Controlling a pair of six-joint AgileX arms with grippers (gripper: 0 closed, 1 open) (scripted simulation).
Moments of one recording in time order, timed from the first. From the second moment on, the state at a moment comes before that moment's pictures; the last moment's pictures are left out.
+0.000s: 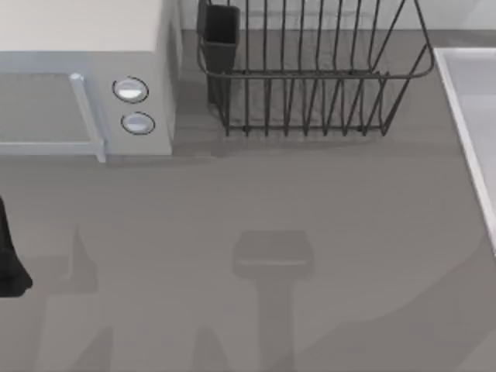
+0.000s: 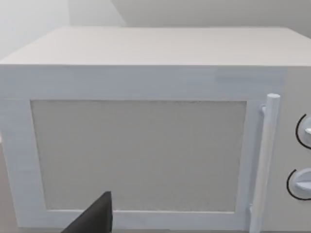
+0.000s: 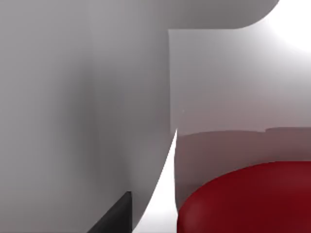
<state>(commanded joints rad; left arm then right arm) 0.00 0.00 0.00 0.00 0.00 0.00 -0.40 2.32 1.24 -0.49 0.00 -0.38</state>
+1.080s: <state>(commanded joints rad) 0.00 0.00 0.00 0.00 0.00 0.00 -0.40 2.19 1.44 -0.77 -0.01 -0.37</state>
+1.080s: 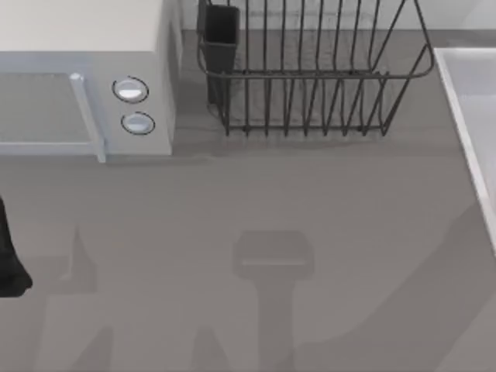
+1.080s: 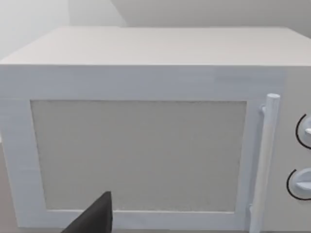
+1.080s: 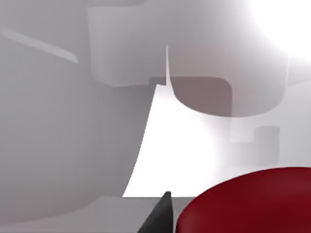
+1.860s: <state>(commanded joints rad) 0.00 0.00 0.00 0.00 0.00 0.00 -0.40 1.96 1.87 -1.44 -0.02 -0.37</state>
